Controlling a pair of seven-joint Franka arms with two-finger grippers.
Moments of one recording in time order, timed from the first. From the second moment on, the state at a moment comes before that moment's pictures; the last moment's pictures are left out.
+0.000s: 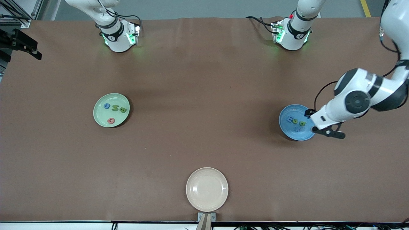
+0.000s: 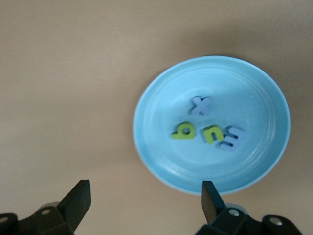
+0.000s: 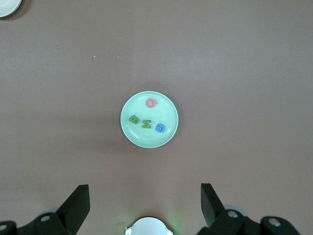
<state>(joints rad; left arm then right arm) 1.02 0.62 -1.22 -1.95 0.75 1.87 -0.26 0.00 -0.11 -0.02 -1.49 0.01 1.34 -0.09</state>
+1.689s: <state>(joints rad) 0.89 0.40 -0.96 -1.87 0.42 1.83 -0.06 -0.01 -0.11 -0.01 -1.48 0.04 1.29 -0.03</state>
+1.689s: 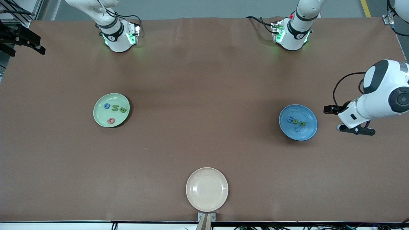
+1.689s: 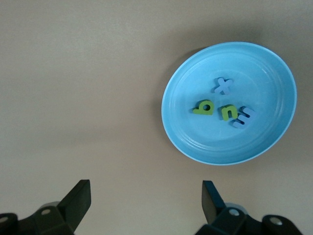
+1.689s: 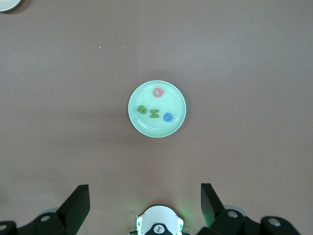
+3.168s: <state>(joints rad) -0.01 -0.01 0.06 -1.86 -0.02 1.85 0.12 -0.01 -0.11 -0.01 -1.48 0.04 1.29 -0.01</state>
